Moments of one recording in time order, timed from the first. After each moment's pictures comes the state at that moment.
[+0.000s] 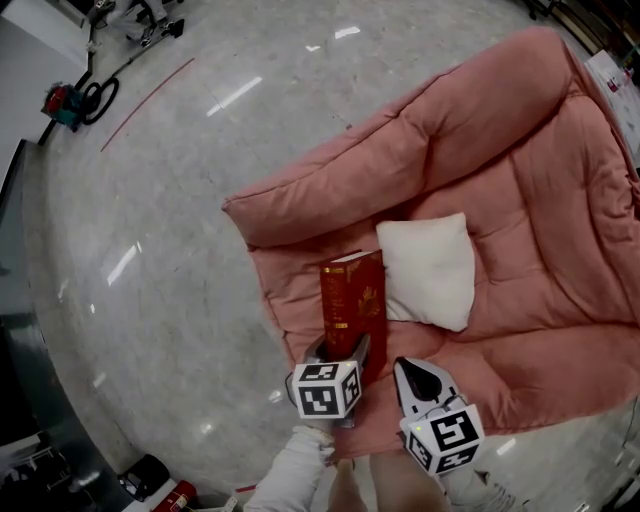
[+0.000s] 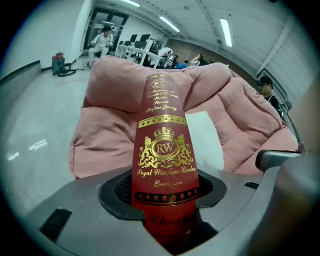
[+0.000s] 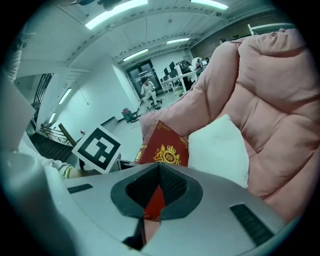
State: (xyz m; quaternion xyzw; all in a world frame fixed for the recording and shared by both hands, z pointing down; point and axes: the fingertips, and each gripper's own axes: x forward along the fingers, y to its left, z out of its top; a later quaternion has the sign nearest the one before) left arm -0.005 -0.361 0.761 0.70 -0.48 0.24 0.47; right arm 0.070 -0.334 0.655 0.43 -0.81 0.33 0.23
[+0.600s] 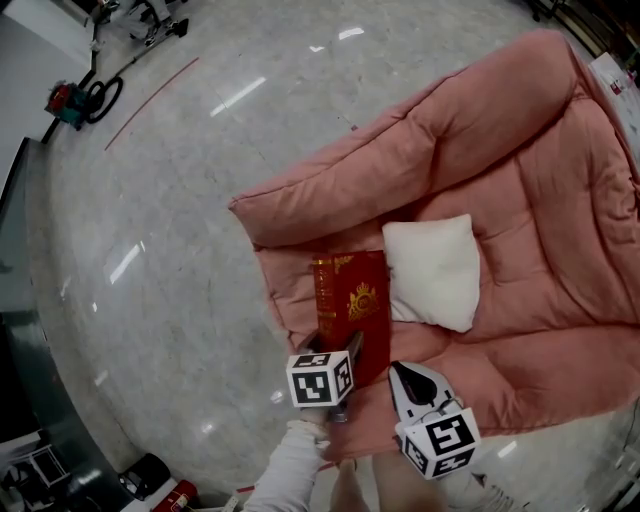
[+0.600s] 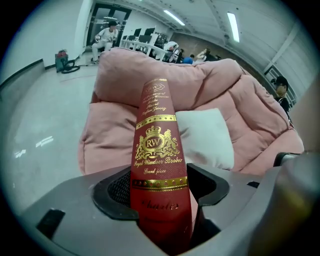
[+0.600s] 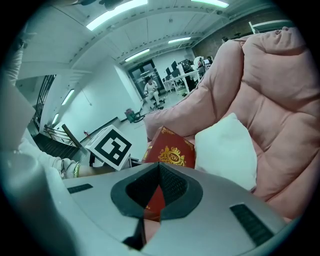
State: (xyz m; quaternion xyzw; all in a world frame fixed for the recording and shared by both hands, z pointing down) left arm -0.034 -0.363 0.778 0.68 -0.48 0.27 0.48; right arm 0.051 -0.328 0.652 0.41 -0.81 0.34 0.23
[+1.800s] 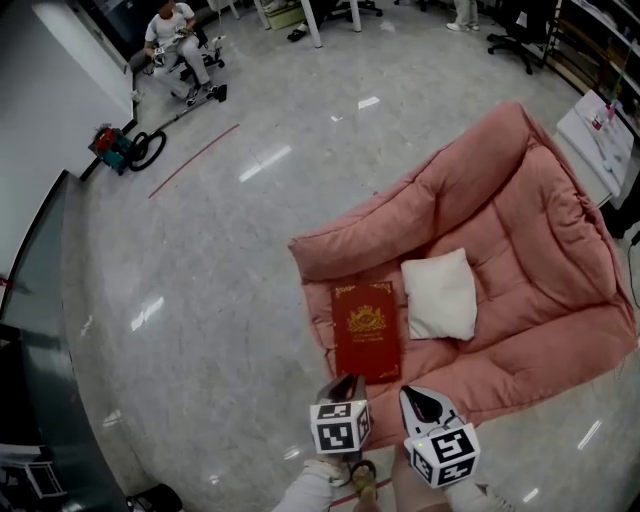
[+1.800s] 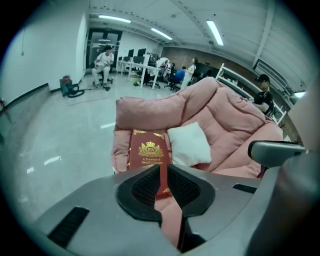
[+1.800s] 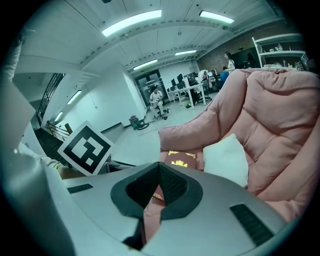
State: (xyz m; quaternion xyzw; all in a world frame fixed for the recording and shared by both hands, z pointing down) left arm -0.070 -0.283 0.645 0.70 -0.53 0.27 0.40; right arm 0.021 -0.265 0.559 0.43 -0.83 0.29 0.20
